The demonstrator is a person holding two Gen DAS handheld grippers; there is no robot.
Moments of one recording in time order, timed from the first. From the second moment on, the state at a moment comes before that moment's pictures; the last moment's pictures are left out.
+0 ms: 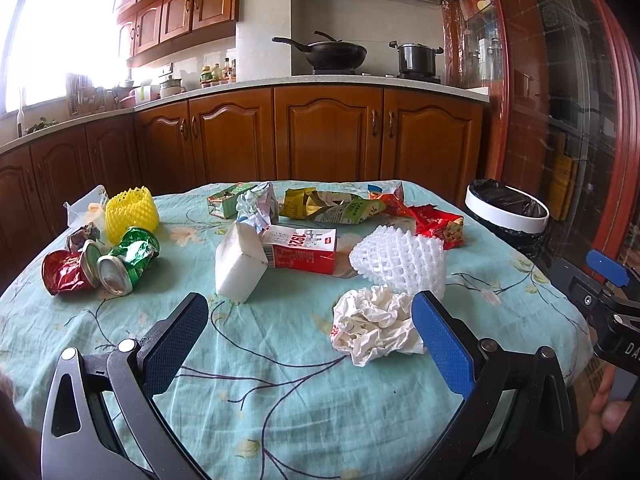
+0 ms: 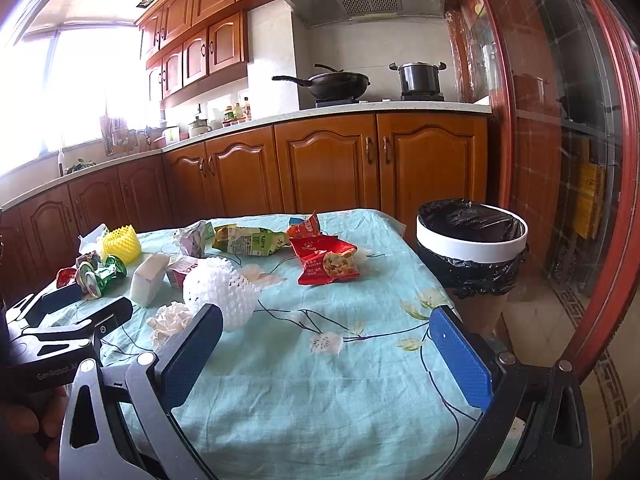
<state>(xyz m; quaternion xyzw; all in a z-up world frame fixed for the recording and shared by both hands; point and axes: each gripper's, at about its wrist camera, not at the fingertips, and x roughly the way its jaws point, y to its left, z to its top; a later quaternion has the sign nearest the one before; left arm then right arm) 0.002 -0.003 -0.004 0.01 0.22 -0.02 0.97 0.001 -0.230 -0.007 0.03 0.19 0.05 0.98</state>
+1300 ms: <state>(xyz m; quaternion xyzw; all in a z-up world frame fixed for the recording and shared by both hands) 0.010 -0.004 -0.007 0.00 0.24 -0.03 0.97 0.006 -0.226 -0.007 0.04 0.19 0.06 0.98</state>
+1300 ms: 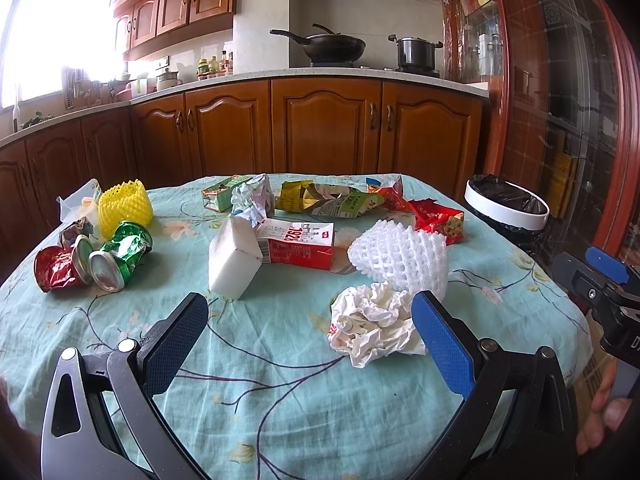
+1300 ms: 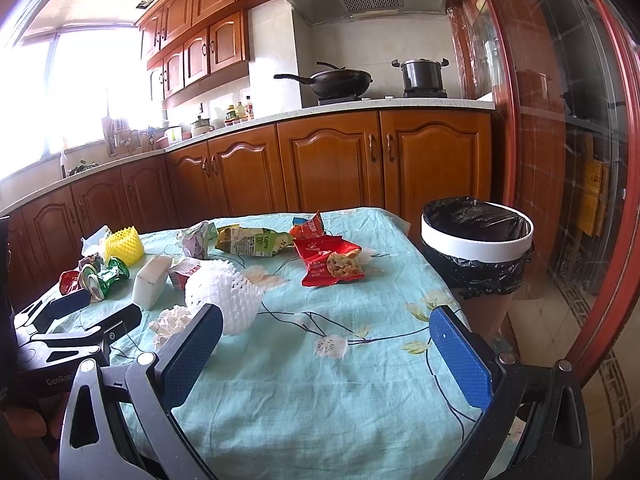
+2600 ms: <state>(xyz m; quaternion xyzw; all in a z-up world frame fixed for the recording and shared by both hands) 0.052 -0.011 -0.014 -0.01 0.34 -0.15 0.93 0.076 -0.233 -0.003 0.12 0.30 0.18 0.93</state>
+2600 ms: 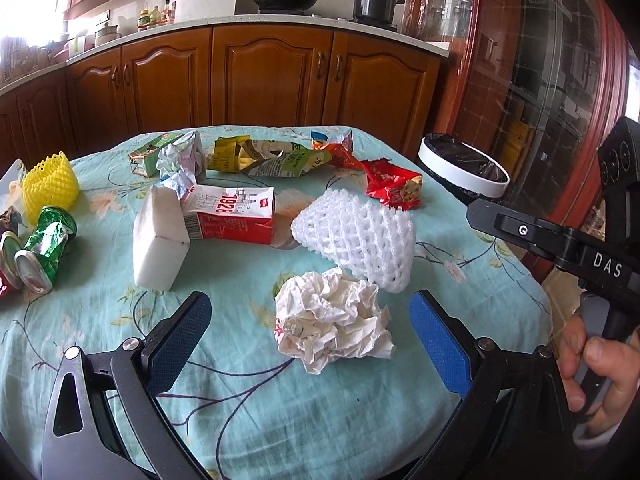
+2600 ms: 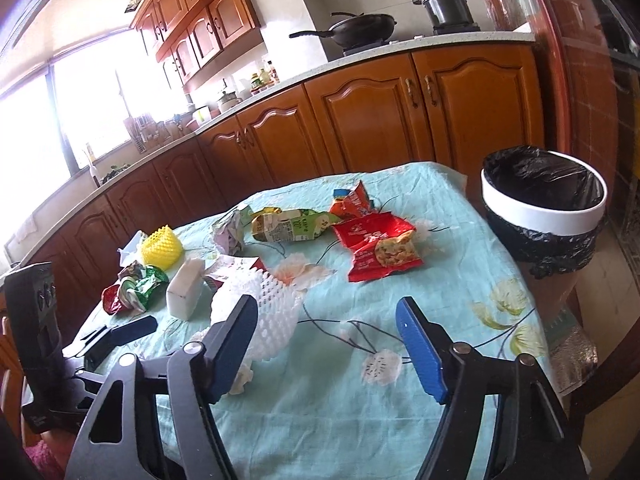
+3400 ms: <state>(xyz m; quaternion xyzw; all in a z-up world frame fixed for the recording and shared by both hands) 0.068 -0.015 -0.024 0.00 0.36 -0.18 0.92 0.118 -0.198 -0.031 0.17 0.37 0.28 0.87</state>
